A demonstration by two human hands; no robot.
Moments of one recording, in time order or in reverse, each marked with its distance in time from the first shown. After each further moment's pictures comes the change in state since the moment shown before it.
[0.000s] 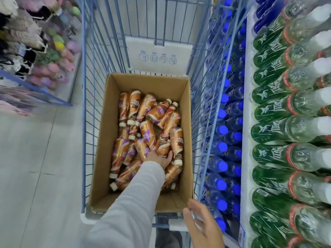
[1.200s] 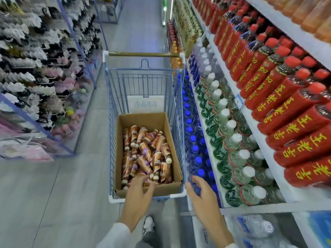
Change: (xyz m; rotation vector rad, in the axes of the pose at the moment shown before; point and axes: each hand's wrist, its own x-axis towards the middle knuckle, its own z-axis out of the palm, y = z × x) left_hand -0.277 -0.158 -0.096 -0.039 0.151 0.740; right_hand -0.147 0.041 -0.032 -0.037 0.236 -0.441
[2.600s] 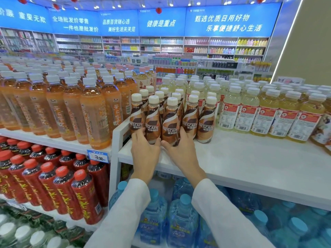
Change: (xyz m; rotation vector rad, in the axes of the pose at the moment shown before) left_hand -0.258 0.489 0.325 -0.206 -0.461 1.094; right_hand -0.187 0.058 -0.466 0.054 1.321 0.163
